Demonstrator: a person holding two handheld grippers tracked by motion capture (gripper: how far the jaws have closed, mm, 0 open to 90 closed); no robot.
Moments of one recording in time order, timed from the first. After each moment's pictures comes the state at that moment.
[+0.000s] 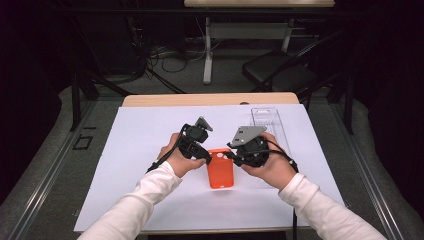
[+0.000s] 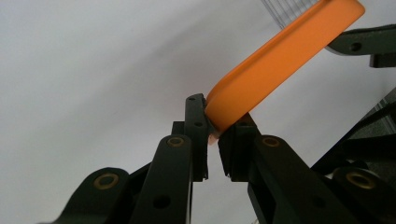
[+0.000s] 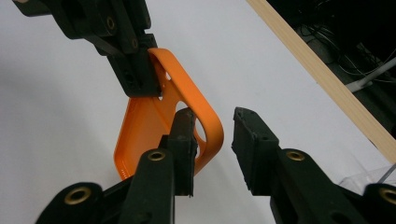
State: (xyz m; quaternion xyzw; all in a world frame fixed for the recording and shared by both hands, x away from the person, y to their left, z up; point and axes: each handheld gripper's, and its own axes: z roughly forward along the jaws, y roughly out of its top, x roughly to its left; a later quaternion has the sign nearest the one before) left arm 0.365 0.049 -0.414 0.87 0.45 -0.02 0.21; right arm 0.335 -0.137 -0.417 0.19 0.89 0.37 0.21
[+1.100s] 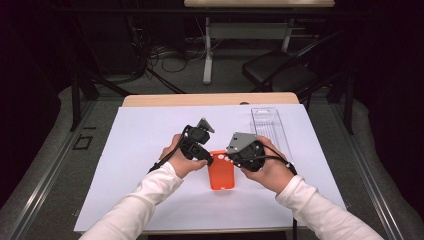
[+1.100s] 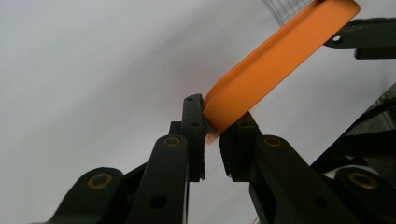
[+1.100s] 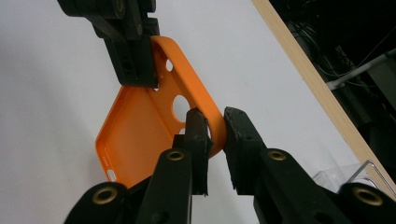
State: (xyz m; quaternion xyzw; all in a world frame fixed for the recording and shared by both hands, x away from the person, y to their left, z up) left arm 0.366 0.047 -0.420 0.87 0.45 -0.03 0.20; right arm 0.327 -0.129 -0.422 0.16 0.90 0.32 0.25
